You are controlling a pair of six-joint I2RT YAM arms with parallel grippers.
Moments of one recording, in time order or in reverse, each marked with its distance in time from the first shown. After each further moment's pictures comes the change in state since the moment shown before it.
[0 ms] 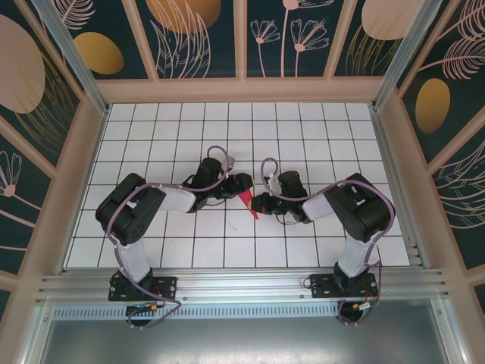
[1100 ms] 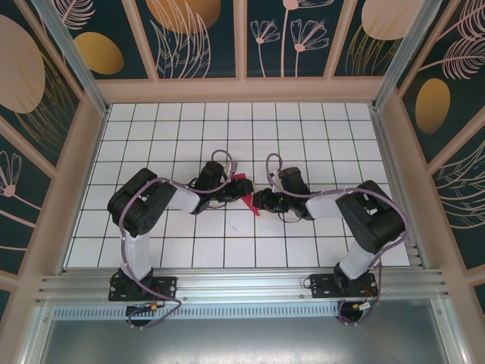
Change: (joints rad) left arm -0.001 0.119 0.009 0.092 0.040 0.028; right arm 0.004 -0.138 0.033 -0.239 0.132 0.043
